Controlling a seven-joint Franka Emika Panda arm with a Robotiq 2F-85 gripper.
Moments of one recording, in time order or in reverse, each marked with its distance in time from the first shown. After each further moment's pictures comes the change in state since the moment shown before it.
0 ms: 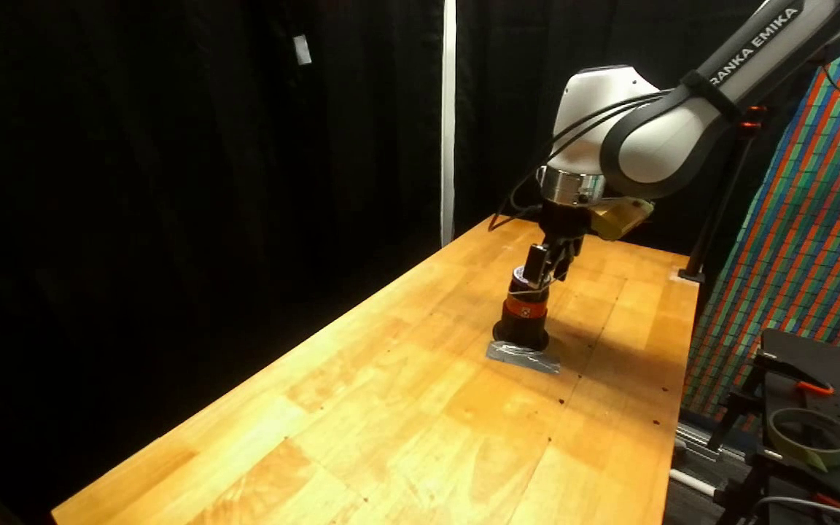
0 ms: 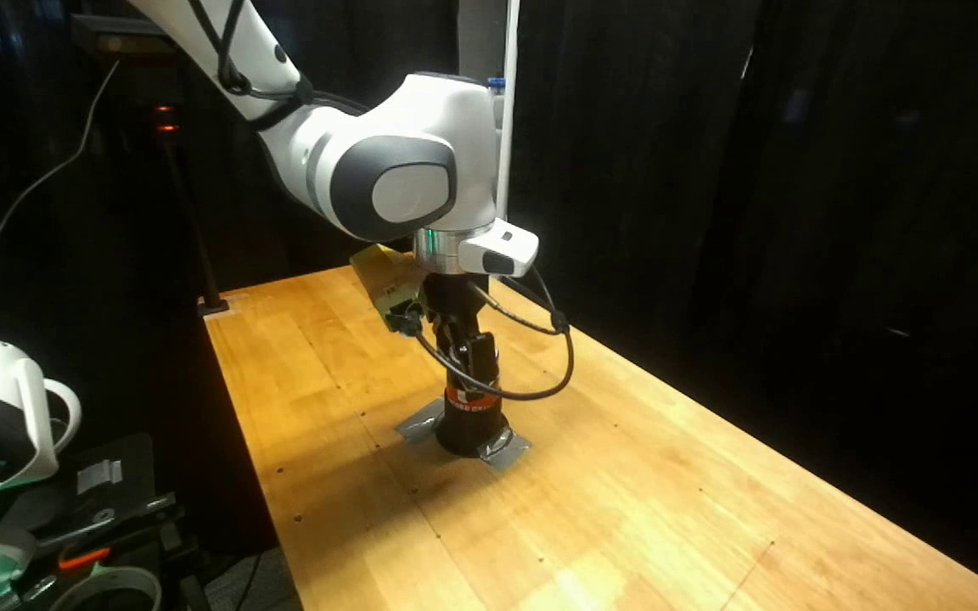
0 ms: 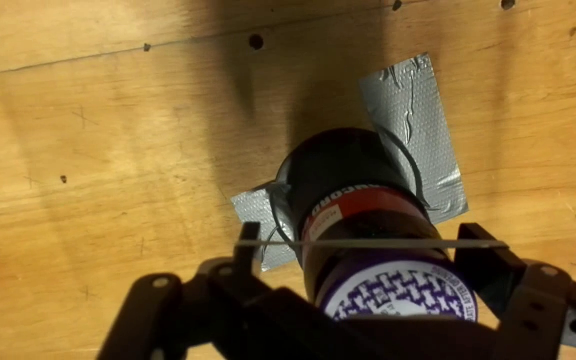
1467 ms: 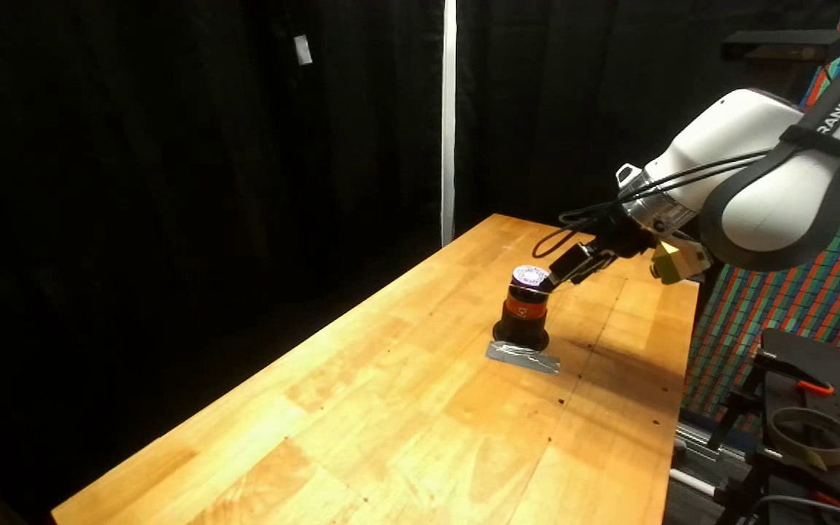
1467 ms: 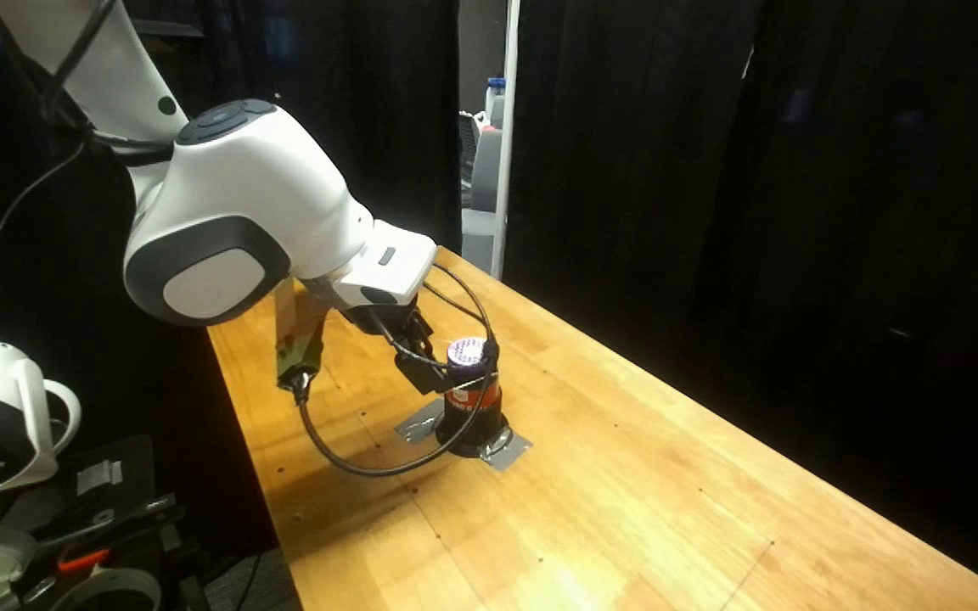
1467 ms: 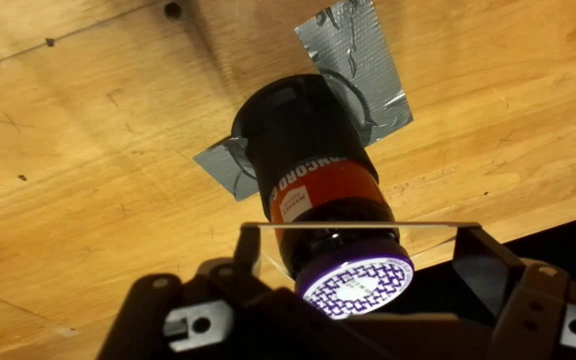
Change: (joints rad) arm -0.155 -0.114 0.292 -0.422 0.373 0.811 -0.110
